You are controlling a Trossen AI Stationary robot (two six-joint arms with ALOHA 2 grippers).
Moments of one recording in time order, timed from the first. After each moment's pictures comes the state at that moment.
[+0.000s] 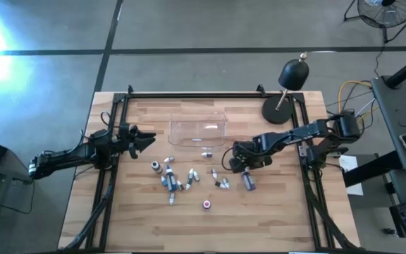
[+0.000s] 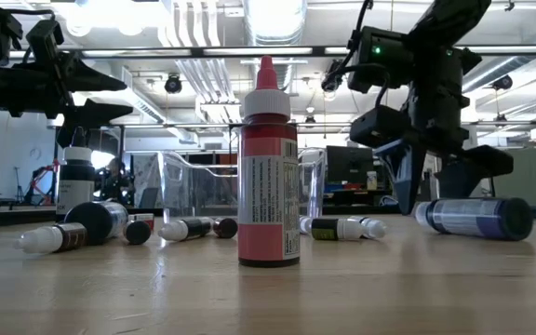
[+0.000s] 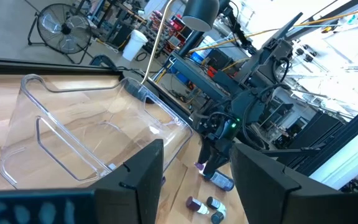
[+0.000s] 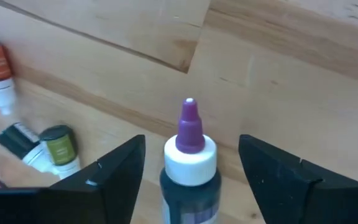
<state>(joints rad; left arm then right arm) 0.22 0.06 0.01 0.03 -0.04 -0.66 -0.01 1.61 0.83 -0.55 -0.18 1.32</state>
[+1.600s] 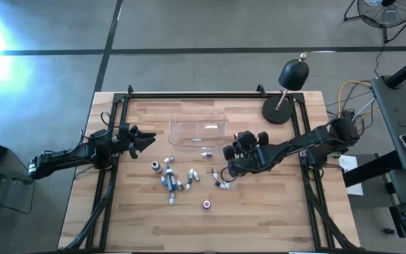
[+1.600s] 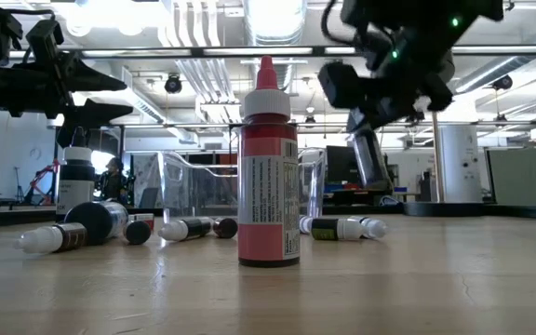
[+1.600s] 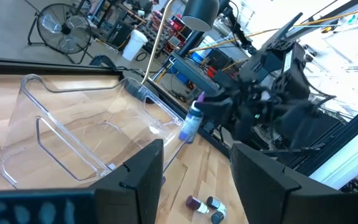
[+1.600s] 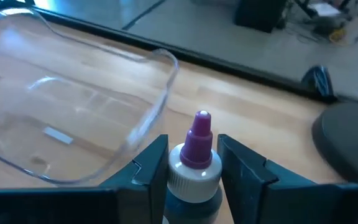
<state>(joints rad) 0.22 0.06 0.01 0.03 -0.04 -0.66 0.21 1.65 1.03 -0.70 1.07 1.28</state>
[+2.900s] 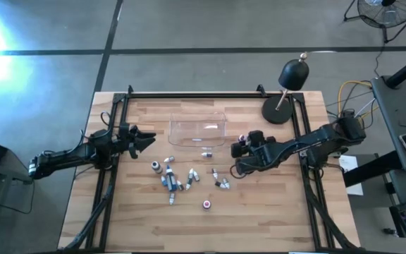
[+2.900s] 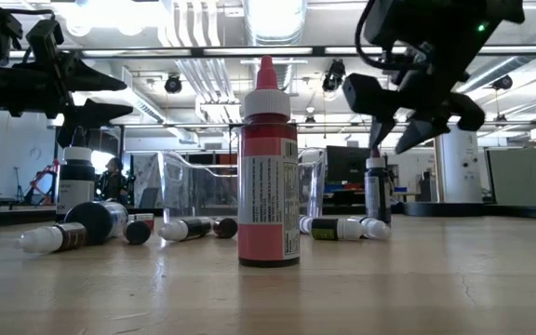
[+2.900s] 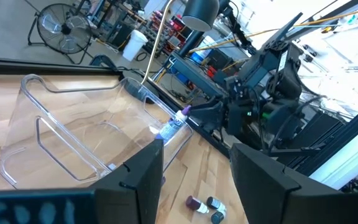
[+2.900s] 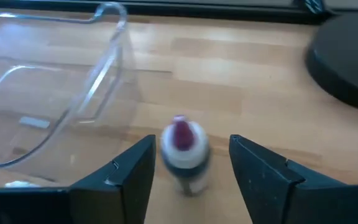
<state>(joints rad) 0.22 0.06 0.01 0.03 -0.04 -0.66 0.19 1.56 0.93 -0.79 0.90 1.56</state>
